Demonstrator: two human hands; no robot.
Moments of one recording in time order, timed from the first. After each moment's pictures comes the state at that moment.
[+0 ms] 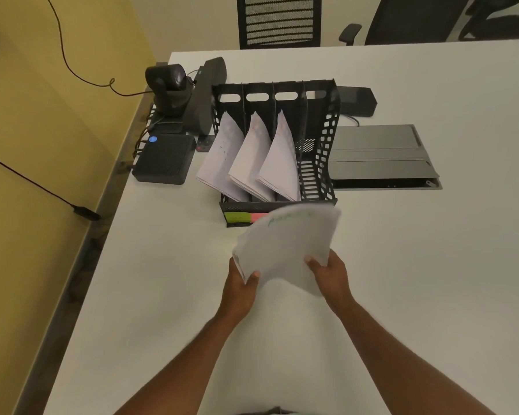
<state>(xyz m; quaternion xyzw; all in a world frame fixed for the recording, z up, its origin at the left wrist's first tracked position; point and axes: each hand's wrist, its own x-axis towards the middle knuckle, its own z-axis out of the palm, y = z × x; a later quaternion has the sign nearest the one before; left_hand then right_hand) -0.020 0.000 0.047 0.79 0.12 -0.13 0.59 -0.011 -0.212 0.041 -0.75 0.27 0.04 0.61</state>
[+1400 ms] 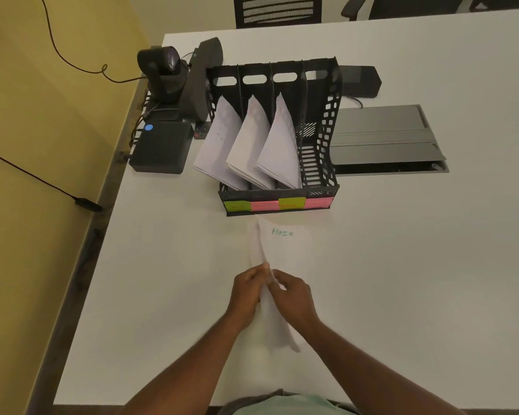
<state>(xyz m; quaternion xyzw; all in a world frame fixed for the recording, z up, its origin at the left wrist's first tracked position) -0.036 -0.014 0.029 0.68 0.21 -0.24 0.66 -0.061 -0.134 0.053 -0.81 0.17 0.18 0.52</state>
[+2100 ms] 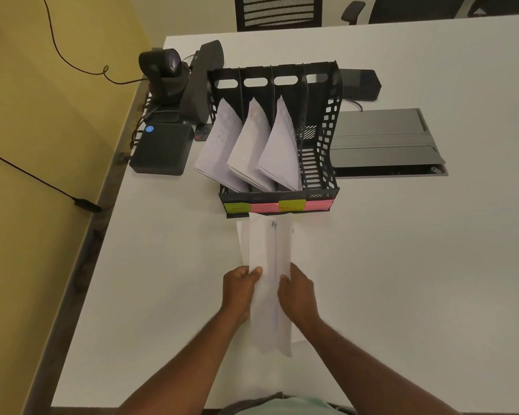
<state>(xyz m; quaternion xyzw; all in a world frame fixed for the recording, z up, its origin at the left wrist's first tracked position) -0.023 -0.007 0.028 0.69 0.31 -0.19 0.63 -0.051 -0.134 0.059 -0.82 0.23 0.14 0.51</state>
